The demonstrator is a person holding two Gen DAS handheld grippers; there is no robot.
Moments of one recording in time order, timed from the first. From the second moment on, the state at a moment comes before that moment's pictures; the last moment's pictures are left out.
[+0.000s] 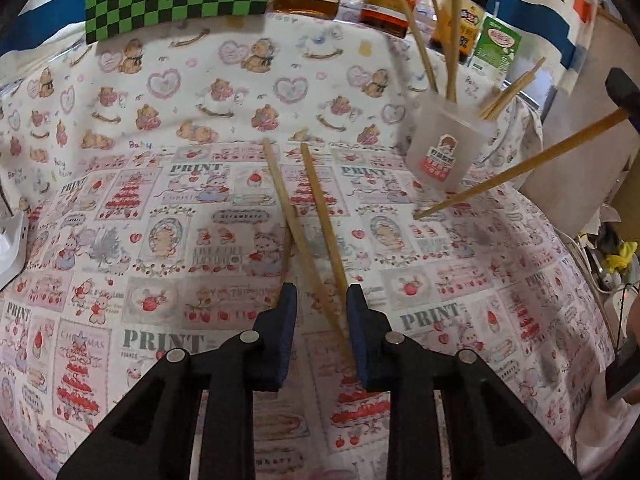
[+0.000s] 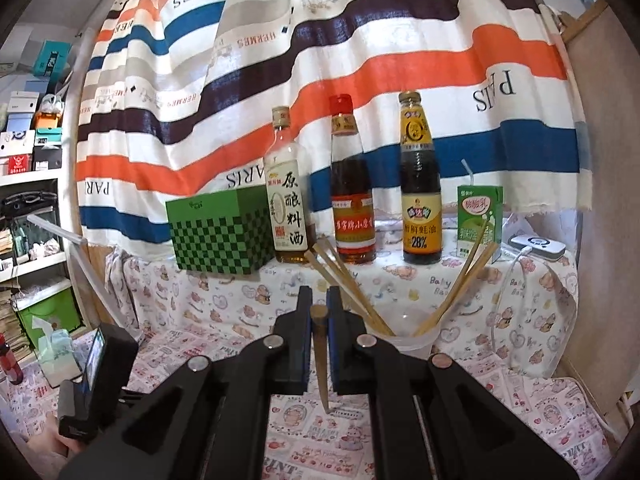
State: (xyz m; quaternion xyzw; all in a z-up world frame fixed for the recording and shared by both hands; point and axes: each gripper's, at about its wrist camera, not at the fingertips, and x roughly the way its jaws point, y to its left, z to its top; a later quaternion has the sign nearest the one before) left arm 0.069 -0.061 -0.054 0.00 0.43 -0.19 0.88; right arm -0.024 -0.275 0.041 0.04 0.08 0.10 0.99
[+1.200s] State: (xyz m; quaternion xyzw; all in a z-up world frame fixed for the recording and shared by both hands) left arm 0.018 -0.001 0.026 -0.09 0.20 -0.21 0.95; right arm -0.011 -0.275 0.026 0.05 0.11 0.09 0.99
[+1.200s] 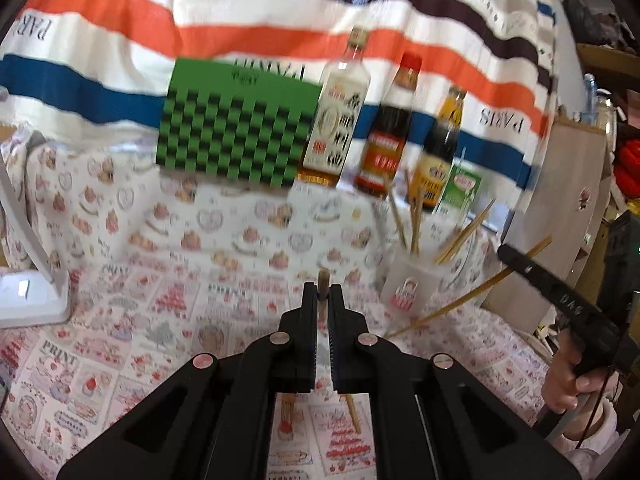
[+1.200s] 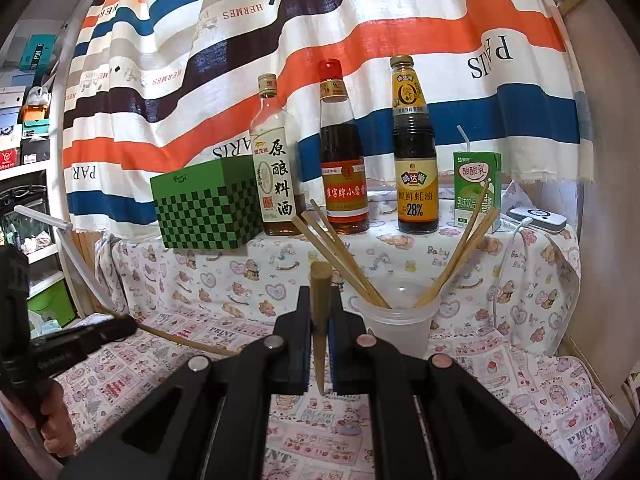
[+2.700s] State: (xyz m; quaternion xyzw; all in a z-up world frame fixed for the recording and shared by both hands) left arm 0.022 -0.022 0.016 -0.06 0.21 -0.21 0.95; right arm -0.011 -0.268 0.022 0.04 0.11 0.09 0.99
